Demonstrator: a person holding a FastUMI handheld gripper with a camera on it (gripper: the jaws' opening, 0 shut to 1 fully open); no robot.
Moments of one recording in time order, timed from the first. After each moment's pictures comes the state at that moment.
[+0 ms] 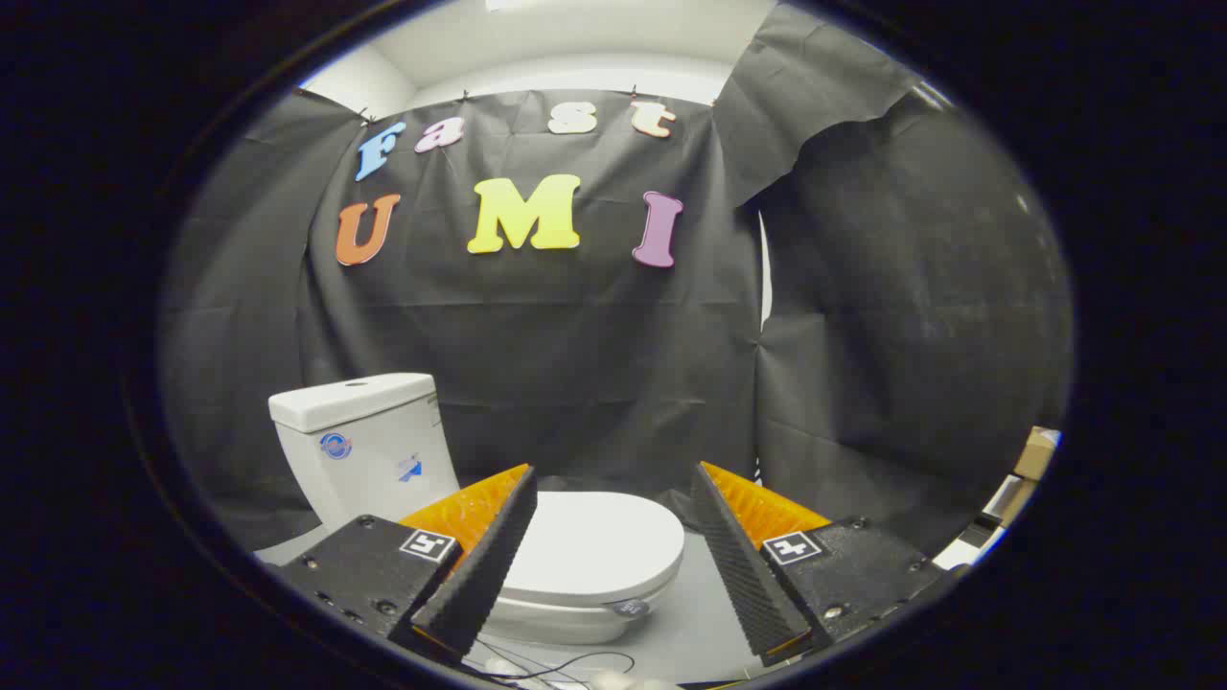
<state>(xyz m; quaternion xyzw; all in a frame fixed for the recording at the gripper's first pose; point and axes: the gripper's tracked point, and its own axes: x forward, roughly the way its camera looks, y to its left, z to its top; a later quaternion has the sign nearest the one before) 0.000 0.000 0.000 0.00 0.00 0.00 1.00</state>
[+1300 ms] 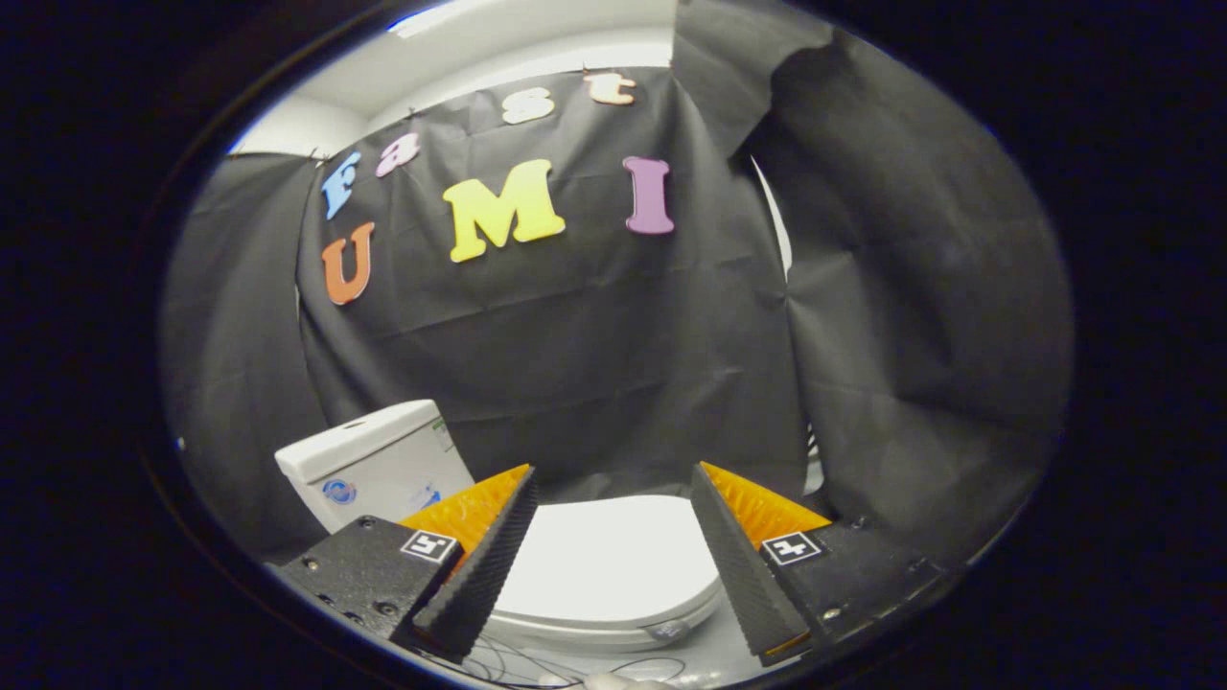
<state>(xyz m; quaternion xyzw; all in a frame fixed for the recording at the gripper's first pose) 0.101 -0.027 -0.012 0.14 0.06 0.08 0.99</state>
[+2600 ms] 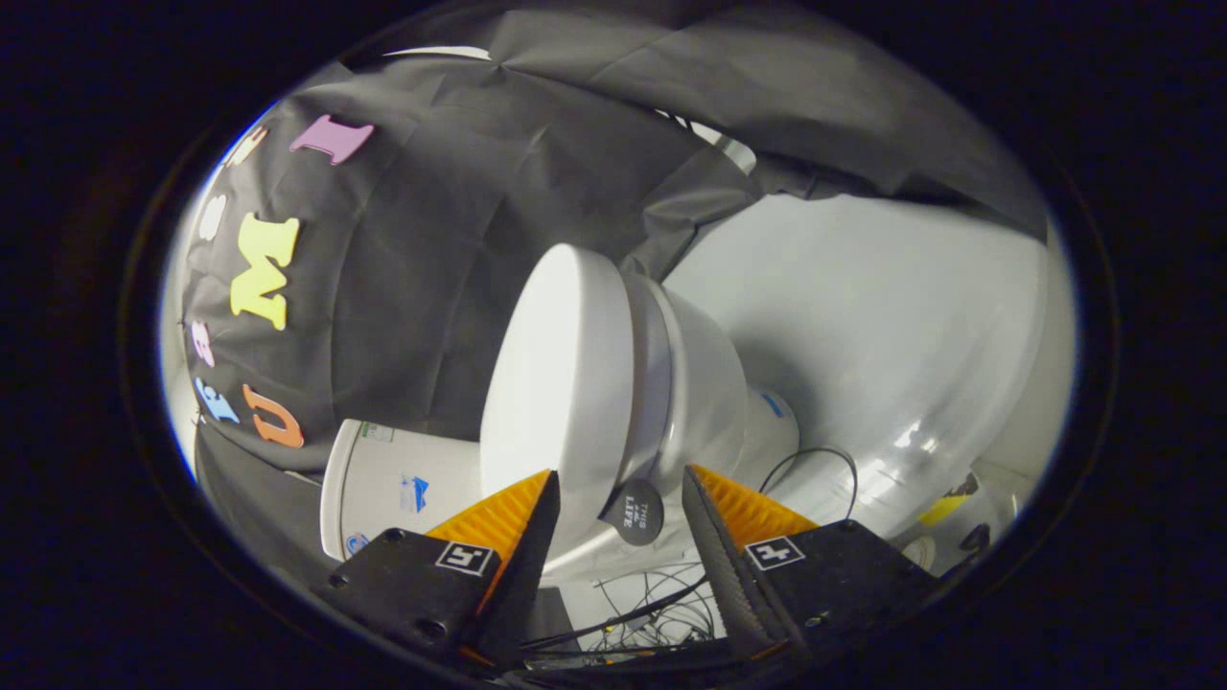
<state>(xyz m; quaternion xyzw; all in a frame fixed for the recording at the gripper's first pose) 0.126 -0.046 -0.287 0.51 0.34 0.04 0.79</state>
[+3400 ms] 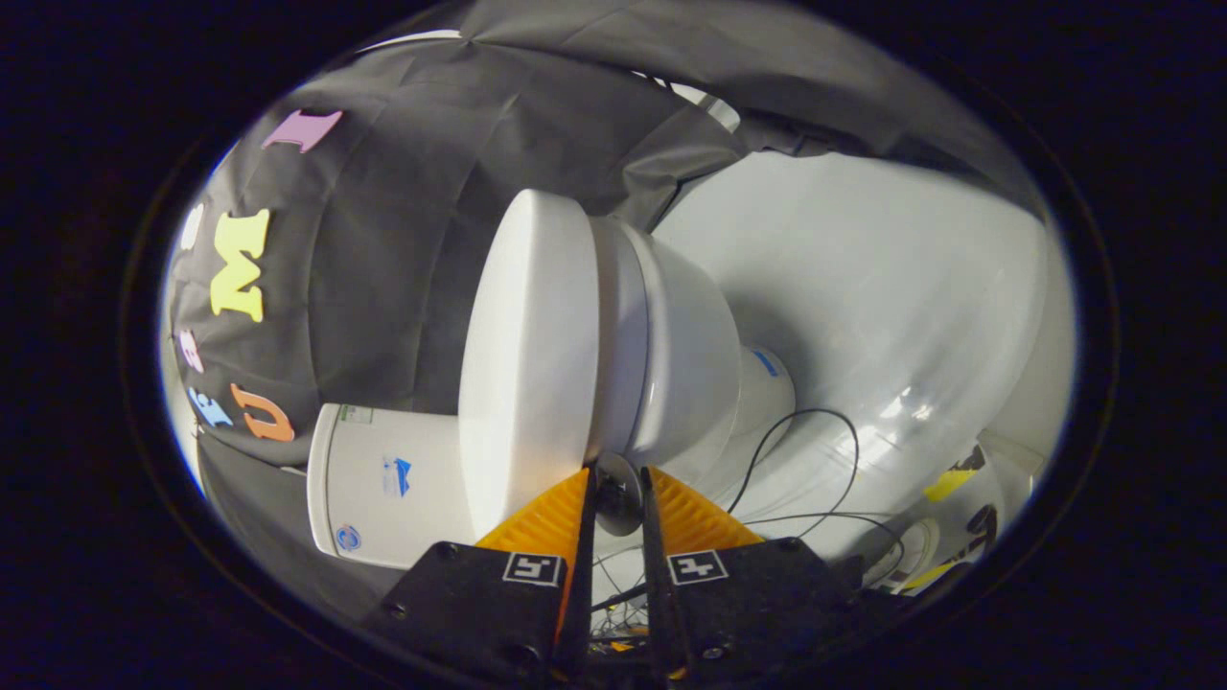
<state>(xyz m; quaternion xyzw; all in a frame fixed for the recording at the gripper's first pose) 0.129 -0.029 -0.306 0.52 0.38 0.06 0.76</state>
